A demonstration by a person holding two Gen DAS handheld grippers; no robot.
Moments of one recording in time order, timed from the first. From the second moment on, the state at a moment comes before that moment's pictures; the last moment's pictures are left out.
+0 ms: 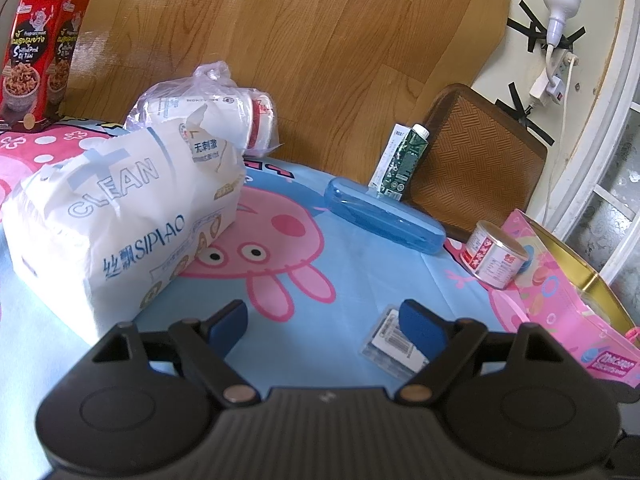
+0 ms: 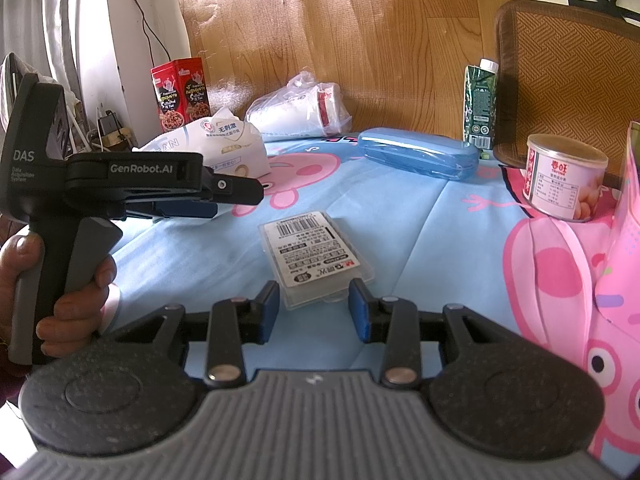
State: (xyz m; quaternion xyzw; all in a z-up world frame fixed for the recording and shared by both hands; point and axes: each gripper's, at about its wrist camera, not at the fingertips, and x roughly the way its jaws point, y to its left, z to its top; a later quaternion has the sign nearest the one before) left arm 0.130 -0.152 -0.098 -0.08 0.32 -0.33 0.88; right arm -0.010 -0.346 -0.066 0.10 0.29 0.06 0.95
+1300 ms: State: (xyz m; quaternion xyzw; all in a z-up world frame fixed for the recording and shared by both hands) left arm 0.060 -0.386 0.006 -0.02 0.30 -0.57 0.76; right arm -0.112 -0.442 -0.013 0.01 0.13 -0.20 0.97
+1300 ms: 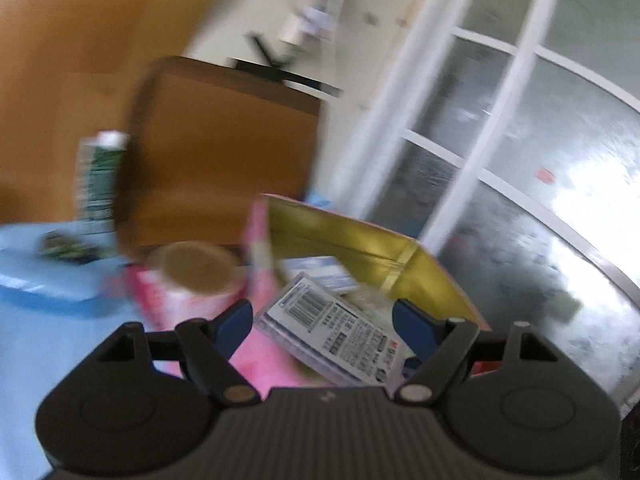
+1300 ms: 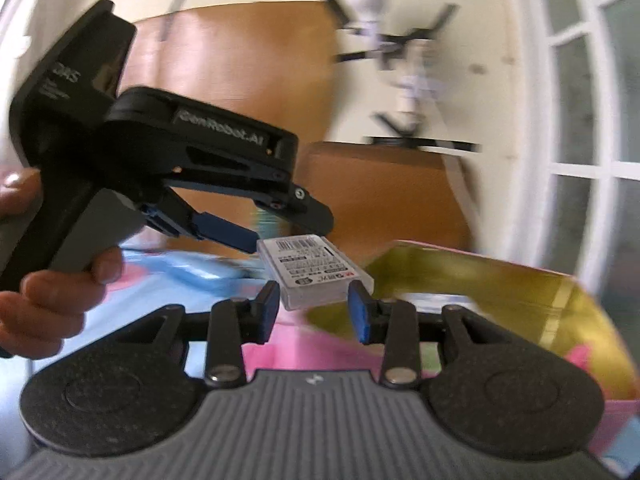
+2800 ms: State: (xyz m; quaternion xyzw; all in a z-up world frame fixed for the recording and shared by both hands) left arm 0.110 -0.180 -0.099 -0.03 0.31 -0.33 0.89; right arm -0.021 -0.382 -0.067 0.14 0.27 -0.09 0.95
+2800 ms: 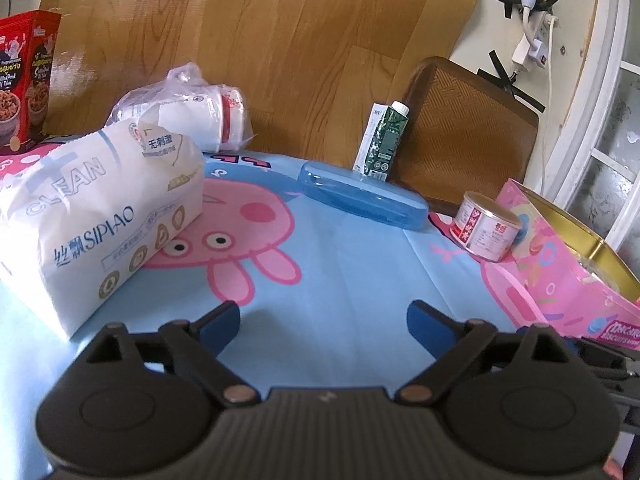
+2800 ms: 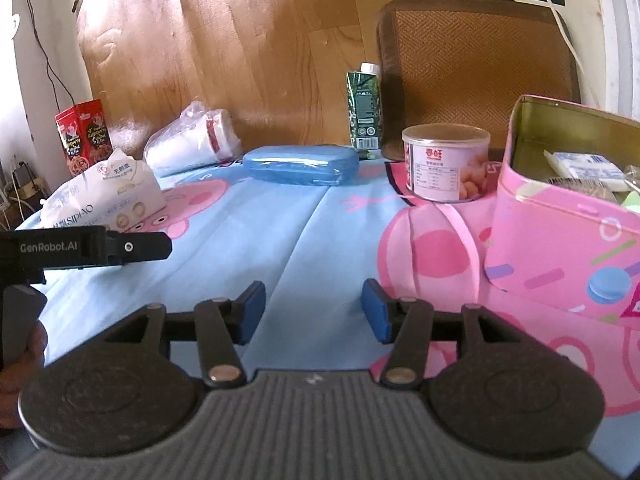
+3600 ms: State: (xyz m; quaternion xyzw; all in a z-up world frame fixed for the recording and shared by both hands) left arm 0.112 -0.179 -0.100 -0.04 0.32 -0.32 0.89; right arm -0.021 -0.386 -0.067 0.16 0.27 -0.08 0.95
